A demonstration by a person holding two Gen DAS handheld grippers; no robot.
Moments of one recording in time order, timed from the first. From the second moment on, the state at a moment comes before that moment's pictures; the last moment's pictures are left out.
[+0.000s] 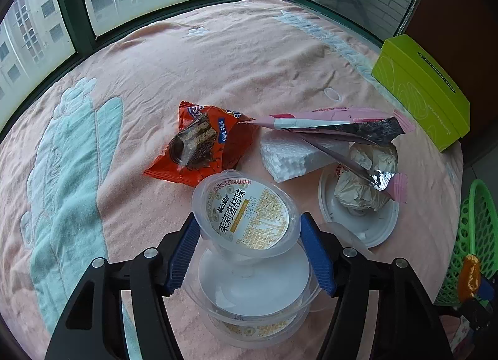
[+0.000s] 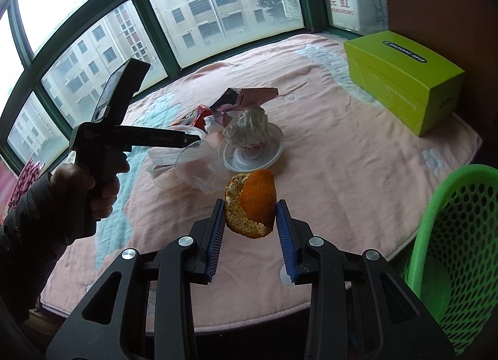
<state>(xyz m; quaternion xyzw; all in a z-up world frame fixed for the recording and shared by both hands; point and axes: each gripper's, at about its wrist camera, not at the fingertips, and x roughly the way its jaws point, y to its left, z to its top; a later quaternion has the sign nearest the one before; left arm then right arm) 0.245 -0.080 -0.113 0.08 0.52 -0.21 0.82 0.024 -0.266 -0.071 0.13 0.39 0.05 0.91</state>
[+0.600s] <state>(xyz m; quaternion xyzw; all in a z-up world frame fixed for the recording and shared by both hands) 0.184 -0.068 -0.042 0.04 0.46 -0.22 0.86 -0.010 -0.293 -0.048 0.14 0.35 0.01 0.92</state>
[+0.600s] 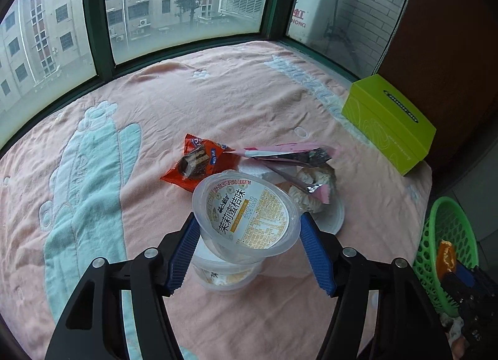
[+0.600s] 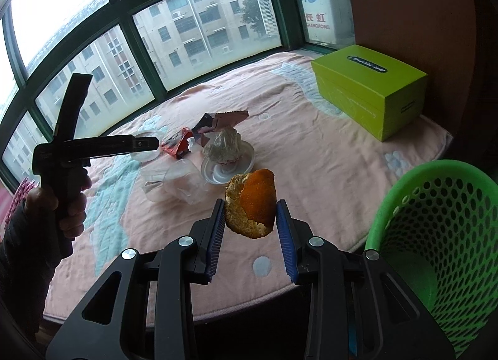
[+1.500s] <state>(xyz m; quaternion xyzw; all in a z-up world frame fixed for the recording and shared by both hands) 0.075 -0.108 0.007 0.01 0.40 -0.26 0.88 -0.069 -0.340 -0.039 0.10 0.36 -0.13 0.92</state>
